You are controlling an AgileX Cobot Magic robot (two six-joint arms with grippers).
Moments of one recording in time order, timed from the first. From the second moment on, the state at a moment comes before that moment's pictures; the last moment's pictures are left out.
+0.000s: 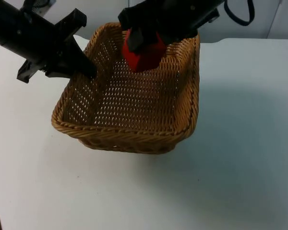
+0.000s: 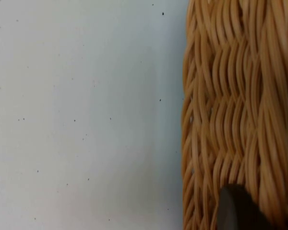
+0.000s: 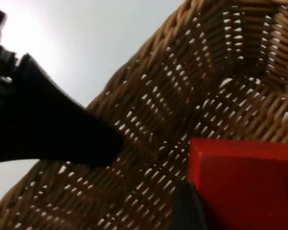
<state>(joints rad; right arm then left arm) 0.59 2.00 -1.52 0.23 0.50 -0.16 -0.08 2.07 -1.31 -1.13 0.89 0.71</state>
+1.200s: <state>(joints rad) 0.25 1.63 -1.52 -0.39 0.75 0.26 -0.08 2.07 -1.31 -1.13 0.89 0.71</state>
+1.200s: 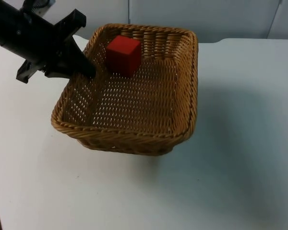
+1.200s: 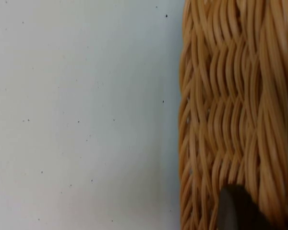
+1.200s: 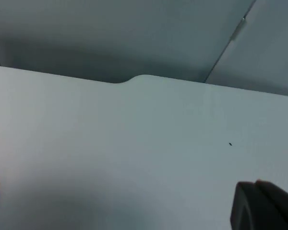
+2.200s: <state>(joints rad) 0.25 1.64 -1.52 -0.34 0.75 0.21 -0.15 2.23 -1.31 -1.29 0.78 0.76</state>
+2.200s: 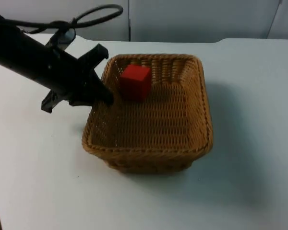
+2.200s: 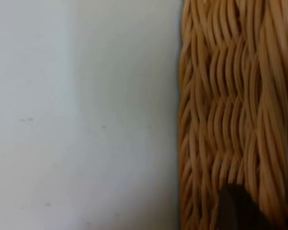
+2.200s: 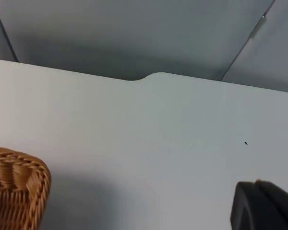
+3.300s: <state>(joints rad) 0.25 1.63 -1.52 -0.36 0.77 0.24 -0.03 1.95 -1.70 -0.84 1.03 0.57</state>
